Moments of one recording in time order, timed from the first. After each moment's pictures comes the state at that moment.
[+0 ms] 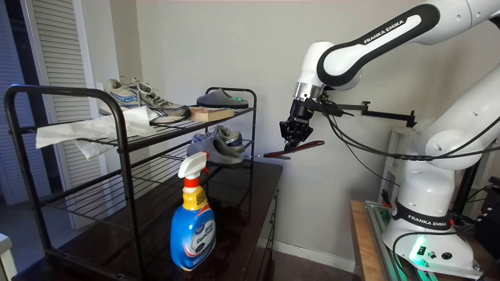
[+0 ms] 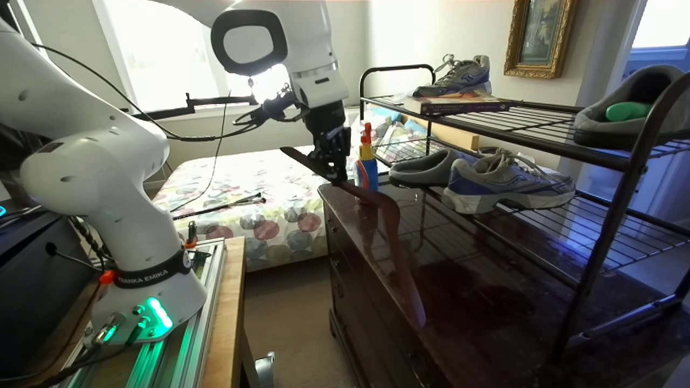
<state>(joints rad) -0.16 -0.61 0.05 -2.74 0.18 2.31 0.54</state>
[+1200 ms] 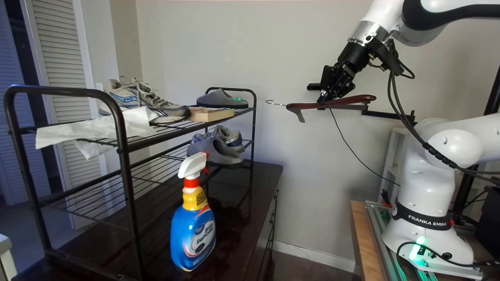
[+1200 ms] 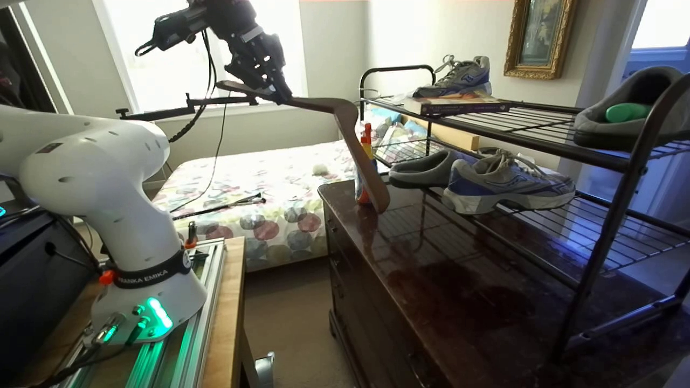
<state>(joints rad) -0.18 -1.27 0.06 -2.75 0.19 1.95 0.56</state>
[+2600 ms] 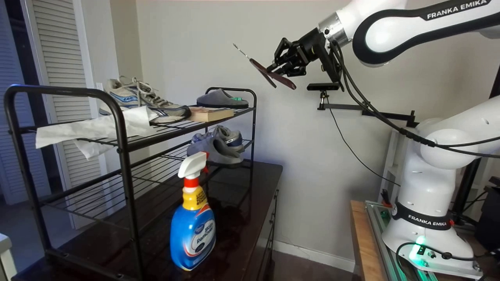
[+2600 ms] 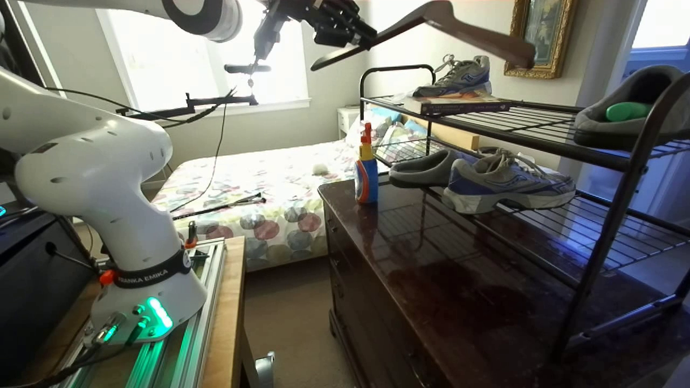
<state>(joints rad) -0.25 -0.95 0.30 -2.76 0.22 2.89 0.79</state>
